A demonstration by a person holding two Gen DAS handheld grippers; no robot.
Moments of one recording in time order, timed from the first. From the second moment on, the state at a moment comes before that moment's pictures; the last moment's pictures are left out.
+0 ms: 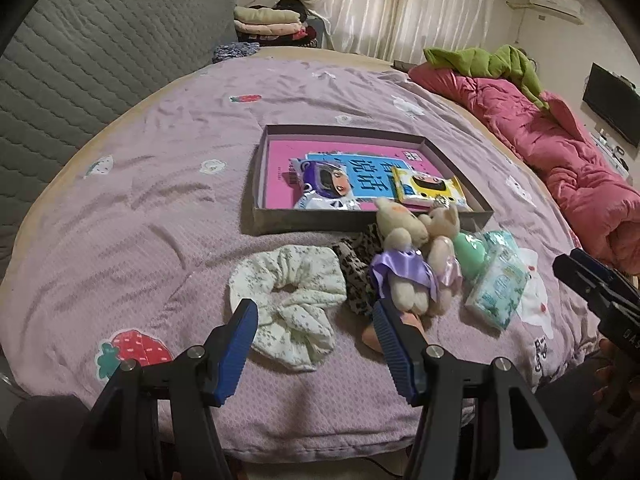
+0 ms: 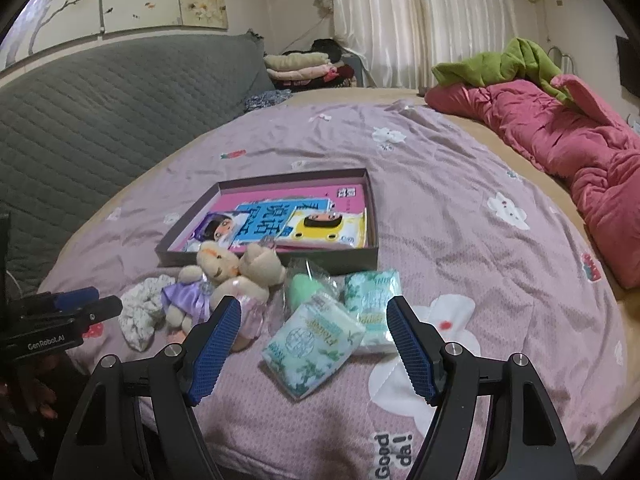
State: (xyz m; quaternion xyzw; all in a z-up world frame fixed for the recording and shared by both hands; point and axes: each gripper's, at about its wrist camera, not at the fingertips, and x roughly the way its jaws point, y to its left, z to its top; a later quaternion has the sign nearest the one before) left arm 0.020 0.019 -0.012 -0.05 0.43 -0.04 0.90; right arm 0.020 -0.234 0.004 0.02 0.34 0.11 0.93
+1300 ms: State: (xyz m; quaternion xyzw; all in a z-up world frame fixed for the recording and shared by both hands) left arm 0.012 -0.030 -0.046 -0.05 0.49 -0.11 0.87; right arm 0.017 -0.230 -0.043 0.08 0.42 0.07 0.90
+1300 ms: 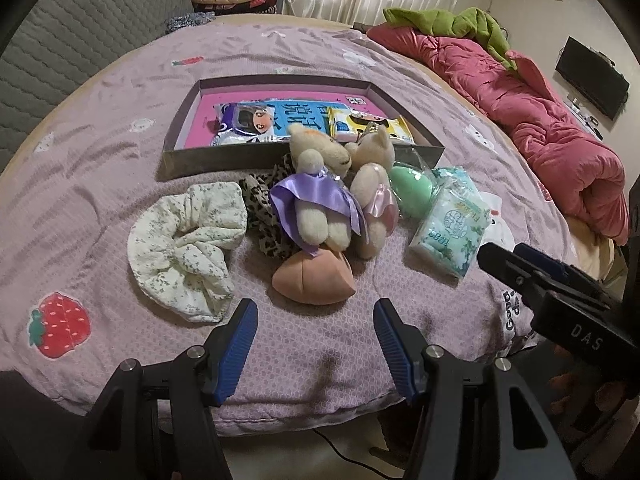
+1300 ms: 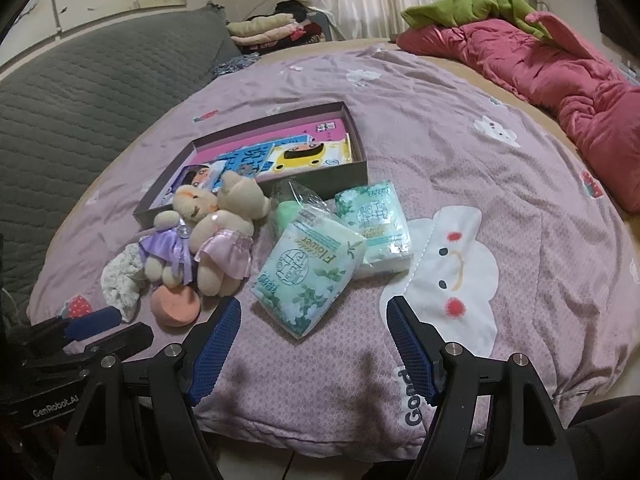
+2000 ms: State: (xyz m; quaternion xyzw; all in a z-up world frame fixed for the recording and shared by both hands) left arm 0.042 -0.029 -0.071 -0.10 0.51 -0.11 0.84; right arm 0.036 -0.229 -0.058 0.11 0.44 0.07 0.89
